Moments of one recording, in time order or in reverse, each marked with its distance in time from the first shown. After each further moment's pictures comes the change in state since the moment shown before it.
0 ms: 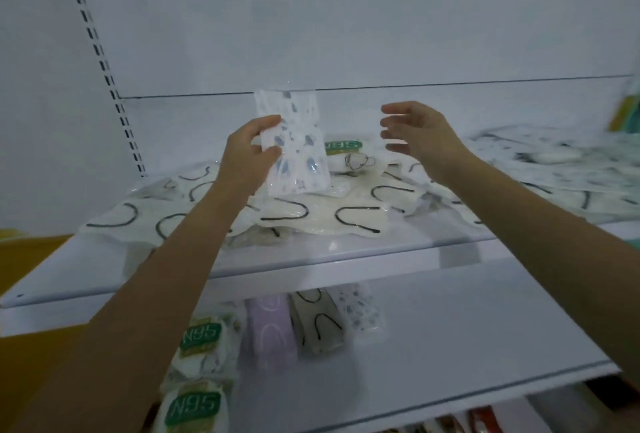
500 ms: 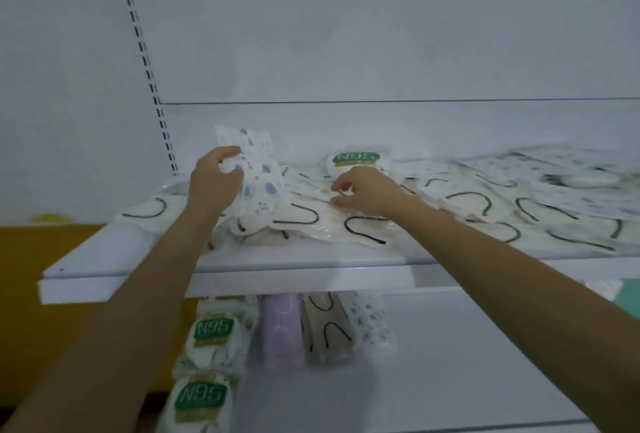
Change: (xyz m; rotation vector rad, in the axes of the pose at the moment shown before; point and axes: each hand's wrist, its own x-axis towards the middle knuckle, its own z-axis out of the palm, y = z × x) left_hand -0.019 -0.021 -0.045 0.294 0.198 -0.218; right_hand 0.006 0.038 0.059 -0.996 -0.471 -0.208
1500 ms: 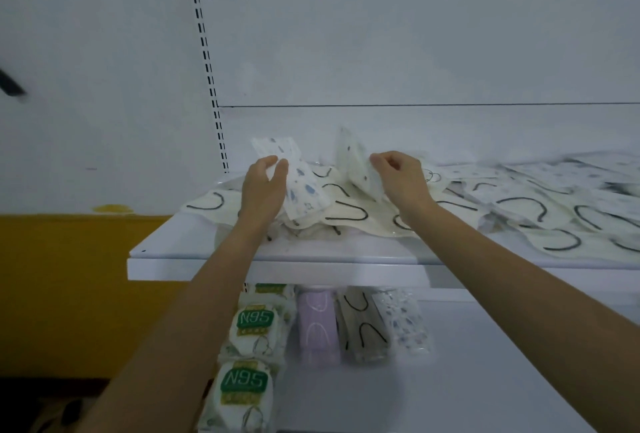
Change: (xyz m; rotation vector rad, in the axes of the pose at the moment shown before) left_hand -0.024 -0.007 -0.015 -0.170 -0.002 -0.112; right_hand -0.002 -0.059 0.010 0.942 0.500 0.237
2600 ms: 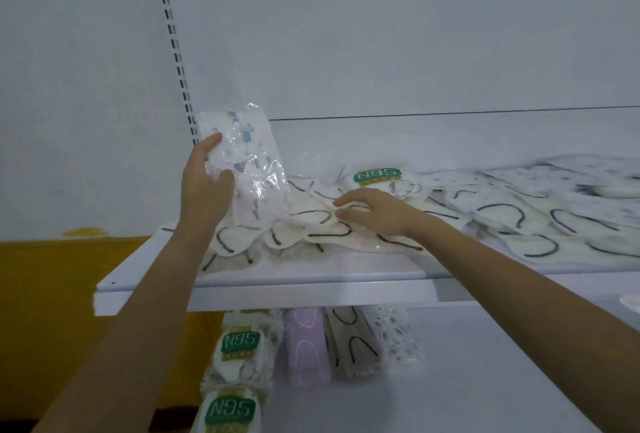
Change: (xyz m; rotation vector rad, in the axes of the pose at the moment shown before) left_hand 0.017 0.017 -0.040 -0.092 0.116 0.205; right_hand 0.007 0.015 -0.022 -0.610 -0.623 -0.167
